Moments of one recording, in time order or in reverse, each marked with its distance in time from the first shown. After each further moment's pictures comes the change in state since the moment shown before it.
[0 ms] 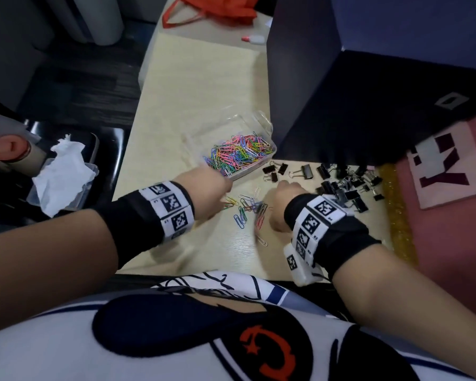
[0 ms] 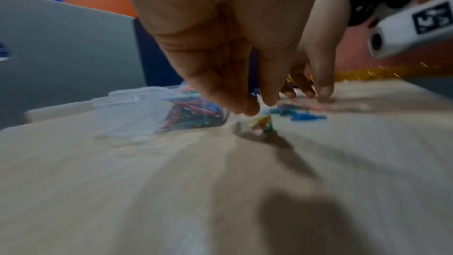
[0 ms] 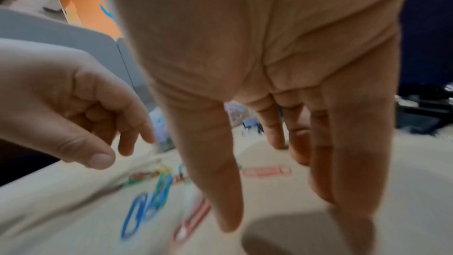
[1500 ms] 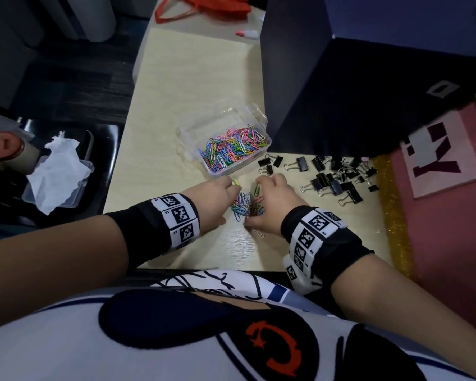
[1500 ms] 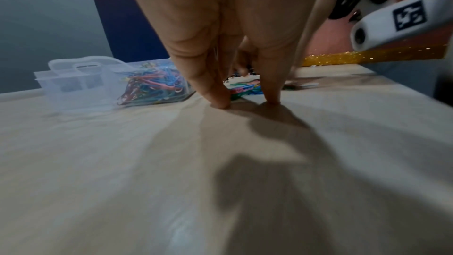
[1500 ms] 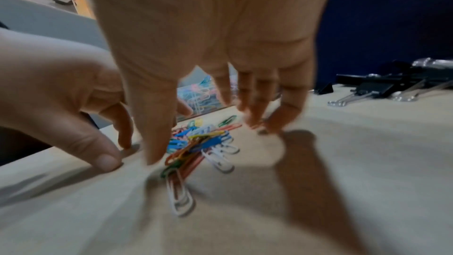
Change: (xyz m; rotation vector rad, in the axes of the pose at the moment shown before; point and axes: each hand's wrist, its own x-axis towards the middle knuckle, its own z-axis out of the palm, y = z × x) left_hand -0.003 0.022 0.030 0.006 -0.010 0.115; right_hand -0.004 0.009 0.039 0.253 0.247 -0.278
